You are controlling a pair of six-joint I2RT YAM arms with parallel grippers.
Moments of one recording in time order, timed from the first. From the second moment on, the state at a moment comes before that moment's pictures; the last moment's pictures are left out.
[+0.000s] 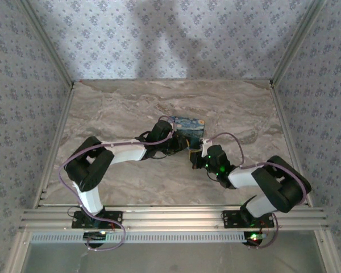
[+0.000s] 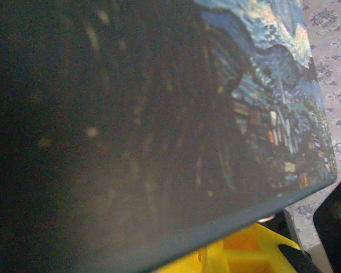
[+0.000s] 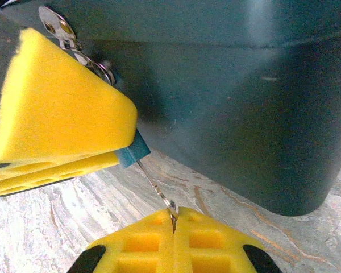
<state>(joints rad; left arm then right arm) -0.79 1.79 0.97 0.16 0.33 -1.06 0.63 1.48 0.29 0.69 -0.10 0.49</state>
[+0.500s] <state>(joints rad) -0.79 1.79 0.97 0.16 0.32 -1.06 0.62 1.51 0.31 0.71 -0.11 0.49</state>
